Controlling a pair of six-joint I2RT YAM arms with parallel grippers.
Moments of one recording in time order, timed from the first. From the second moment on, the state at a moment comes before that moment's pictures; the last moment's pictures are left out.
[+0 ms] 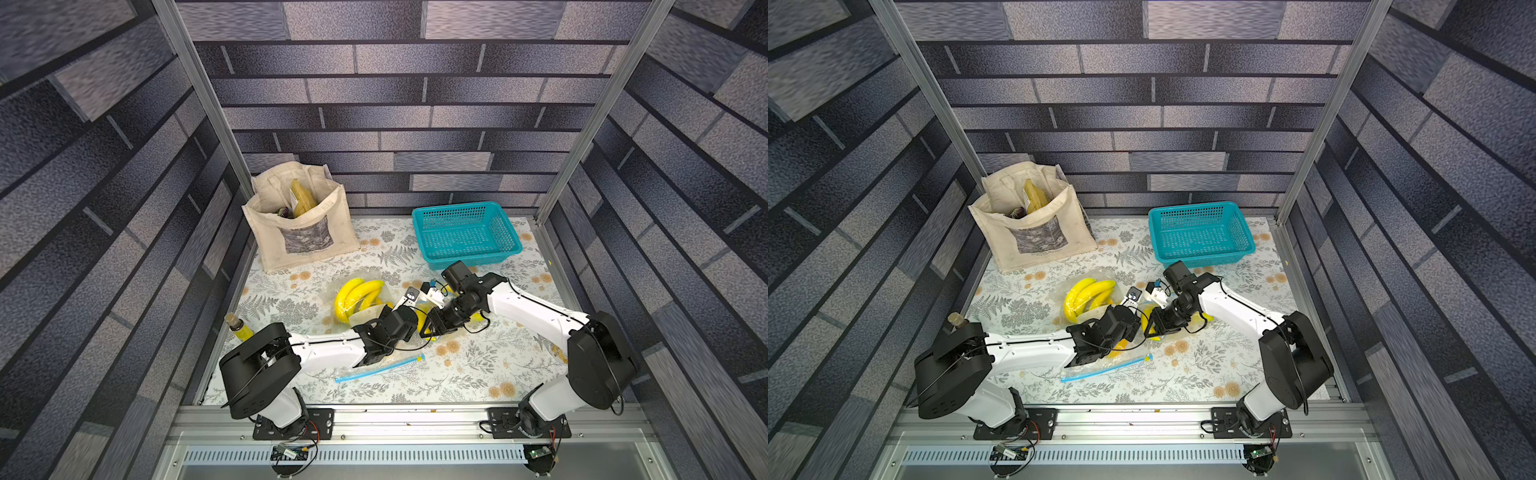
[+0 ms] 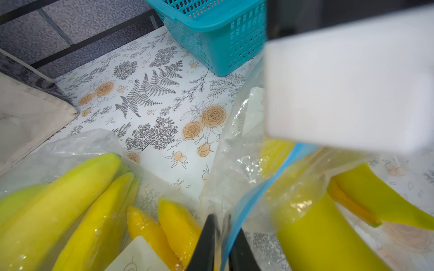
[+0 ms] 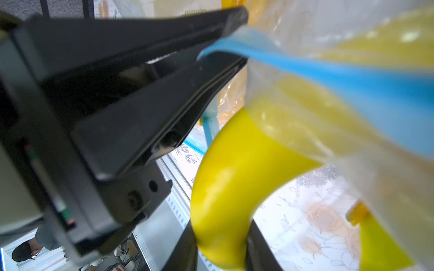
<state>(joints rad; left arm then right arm) -1.00 1.53 0.72 0.18 -0.45 -0.16 0.62 1.52 1.03 -0.81 -0.71 0.17</state>
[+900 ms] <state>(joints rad) -1.03 1.53 0.72 0.23 -0.41 -0.16 0.57 1.41 0.91 -0.50 -0.63 0.51</state>
